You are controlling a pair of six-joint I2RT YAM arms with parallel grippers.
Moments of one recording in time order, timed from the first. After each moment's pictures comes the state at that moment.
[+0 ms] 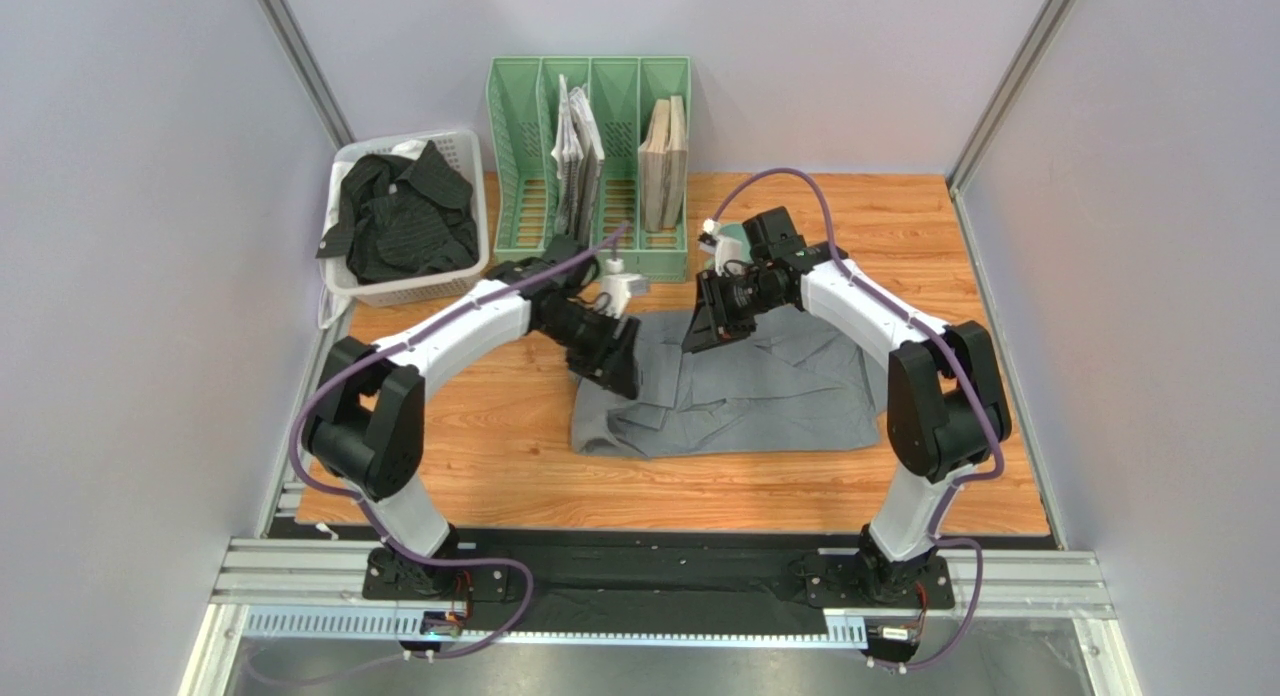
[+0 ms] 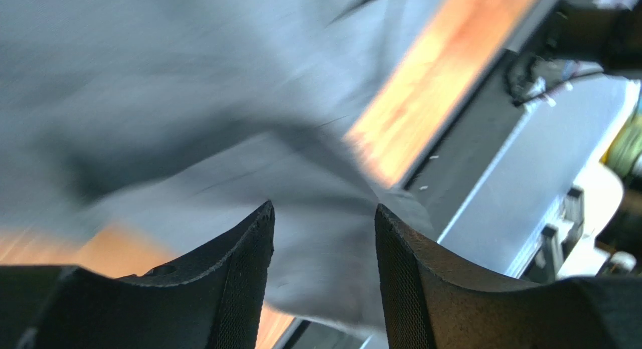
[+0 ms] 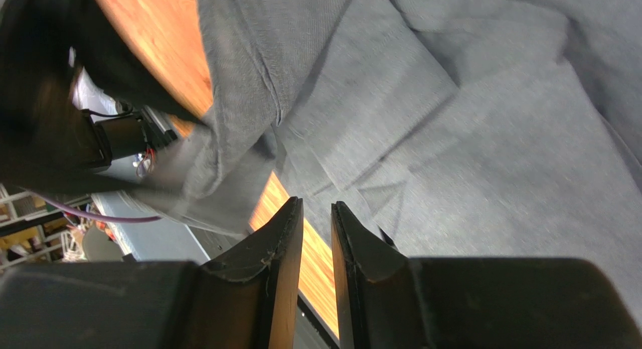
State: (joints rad) left arm -0.45 1.68 1.22 -0.78 0.66 -0.01; right arm 0.39 1.78 1.35 -0.61 -0.70 0.20
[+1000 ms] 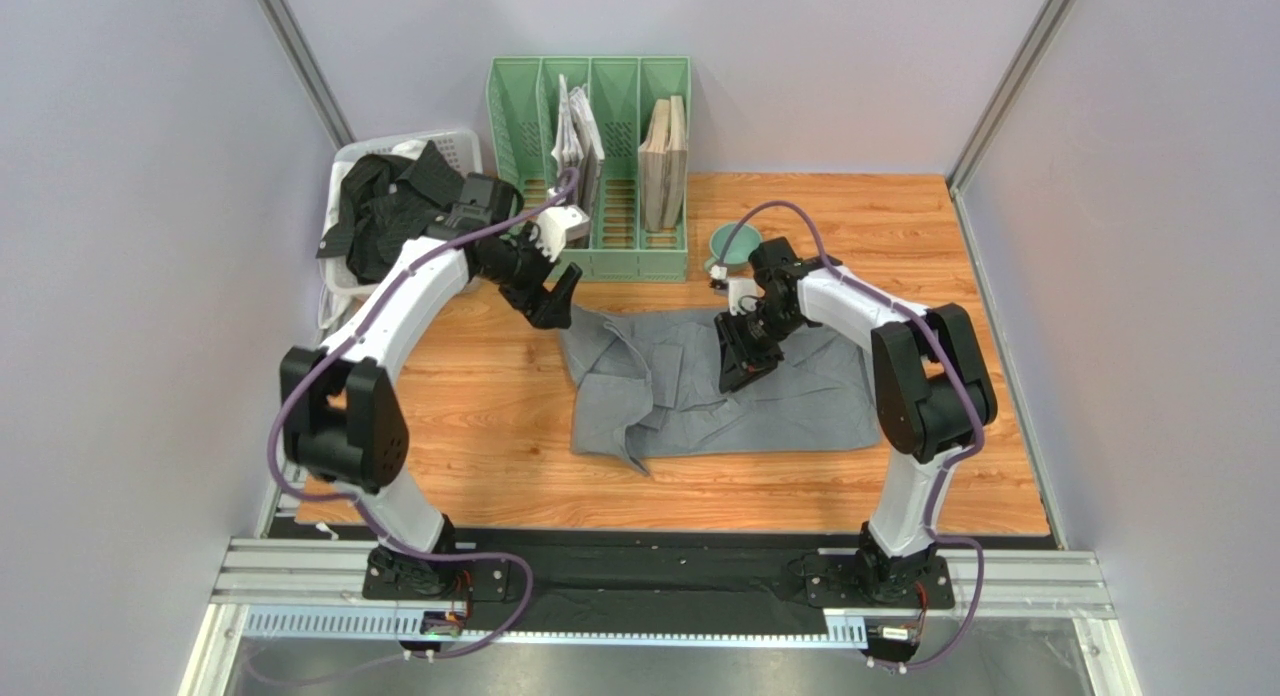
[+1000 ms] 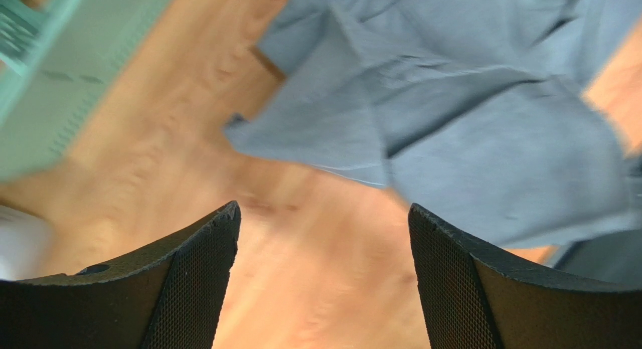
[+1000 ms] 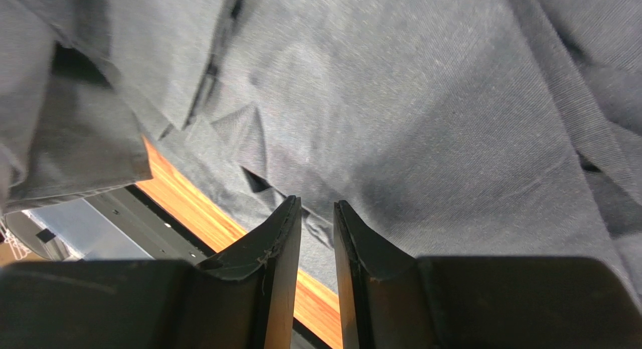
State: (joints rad) left arm -0.24 1.63 1.42 -0.86 0.52 0.47; right arm 0.35 1.88 1.27 -0.79 -0.52 -0.03
